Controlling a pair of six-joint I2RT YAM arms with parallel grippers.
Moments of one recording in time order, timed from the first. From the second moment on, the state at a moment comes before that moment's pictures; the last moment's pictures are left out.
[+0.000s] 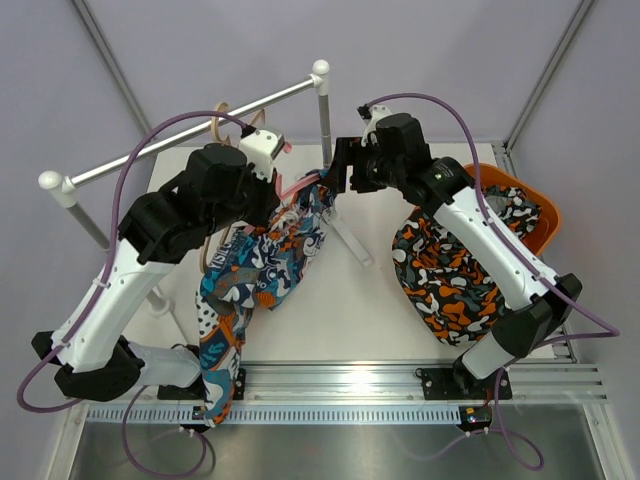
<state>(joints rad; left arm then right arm) -0.77 1.29 1.84 -1.08 -0.19 -0.15 0.62 1.57 1.76 -0.68 -0.11 0.43</state>
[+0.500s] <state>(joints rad) -0.78 1.26 1.76 -1.04 -0.12 -0.15 0.62 1.62 1.77 -0.69 -0.12 0.43</state>
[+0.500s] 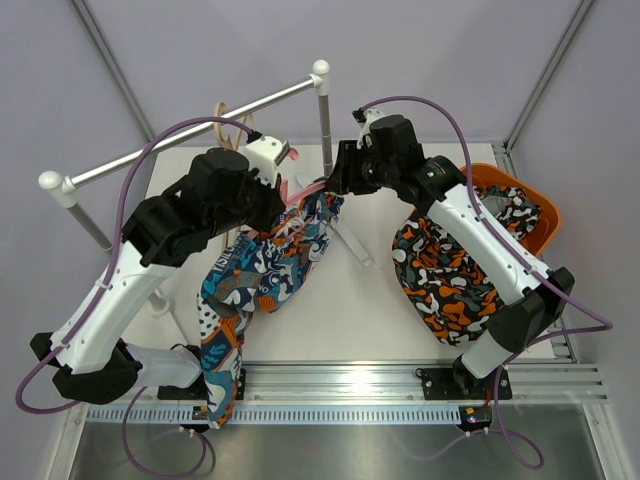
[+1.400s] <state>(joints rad) -0.78 1.24 1.81 -1.03 -0.04 -0.09 0.58 1.72 1.97 -0.82 -0.08 0.40</state>
